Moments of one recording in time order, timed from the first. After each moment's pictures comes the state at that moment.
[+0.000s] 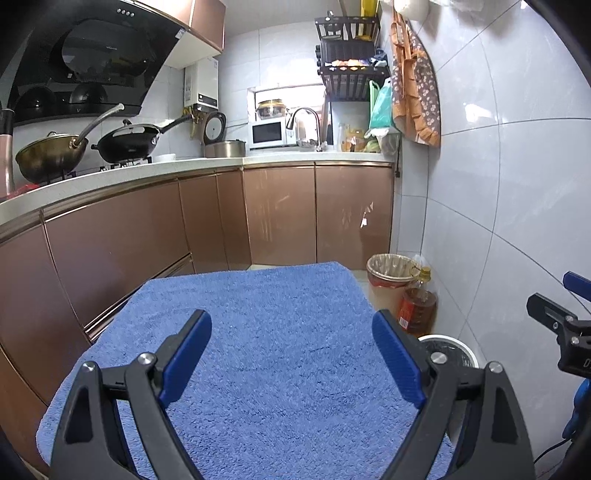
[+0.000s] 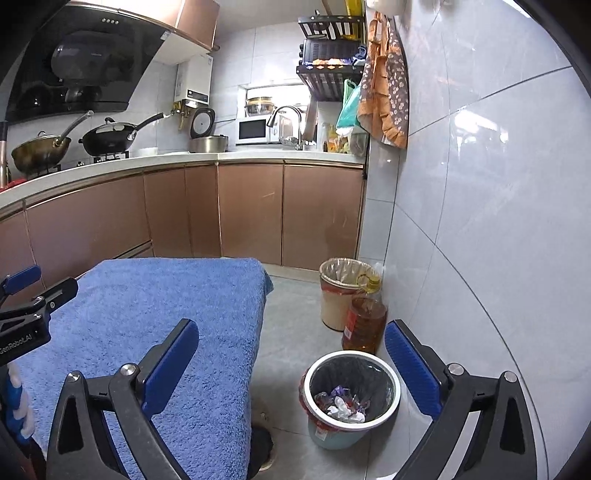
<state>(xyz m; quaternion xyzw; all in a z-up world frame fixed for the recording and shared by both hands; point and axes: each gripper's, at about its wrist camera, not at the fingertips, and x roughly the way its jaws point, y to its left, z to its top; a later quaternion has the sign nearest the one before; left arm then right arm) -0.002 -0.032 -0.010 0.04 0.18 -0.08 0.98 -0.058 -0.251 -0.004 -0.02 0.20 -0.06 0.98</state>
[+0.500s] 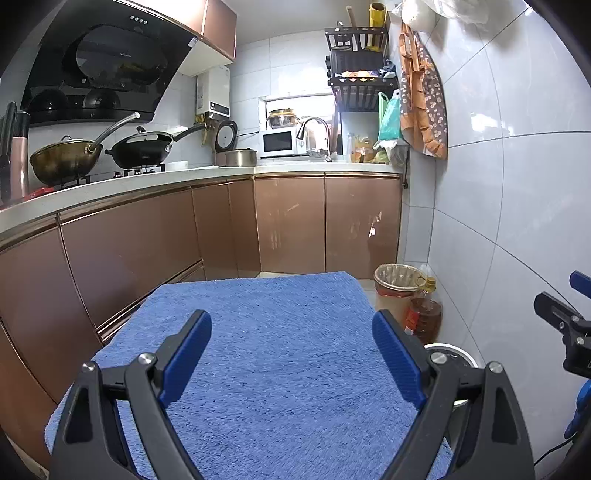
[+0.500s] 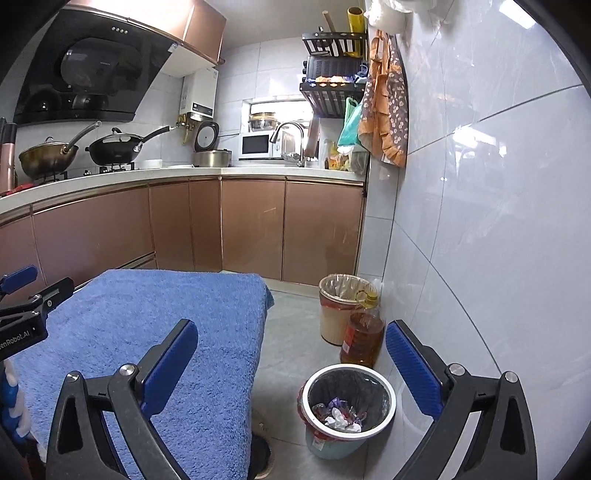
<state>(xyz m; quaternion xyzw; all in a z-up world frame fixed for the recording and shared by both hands) -0.020 -0.023 0.004 0.03 0.16 -0.06 0.98 -0.076 -0.249 0.009 -0.03 0.17 -0.06 0.98</state>
